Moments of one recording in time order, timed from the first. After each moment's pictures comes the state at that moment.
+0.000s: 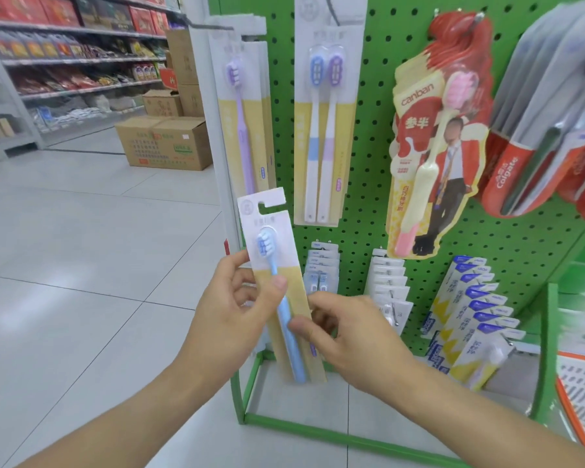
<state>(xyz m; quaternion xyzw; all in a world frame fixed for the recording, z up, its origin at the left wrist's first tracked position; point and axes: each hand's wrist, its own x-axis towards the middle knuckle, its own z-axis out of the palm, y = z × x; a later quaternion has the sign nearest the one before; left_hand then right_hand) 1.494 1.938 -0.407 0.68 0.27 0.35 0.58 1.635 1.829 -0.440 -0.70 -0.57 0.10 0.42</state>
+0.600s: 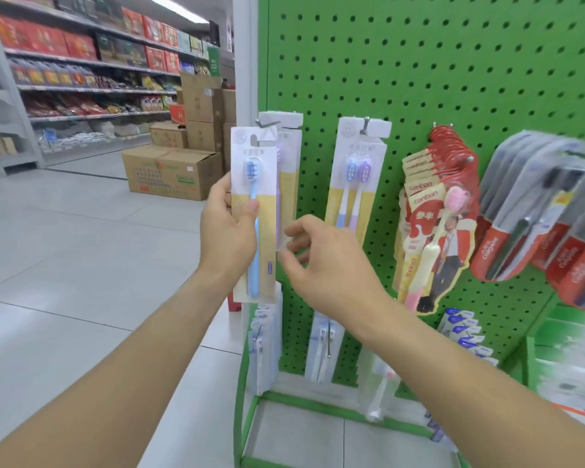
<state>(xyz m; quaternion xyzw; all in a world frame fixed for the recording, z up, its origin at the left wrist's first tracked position) 1.521 2.035 -0.299 0.66 0.22 0.56 0.46 1.591 1.897 -0.286 -0.75 -0.54 -0.04 0.38</state>
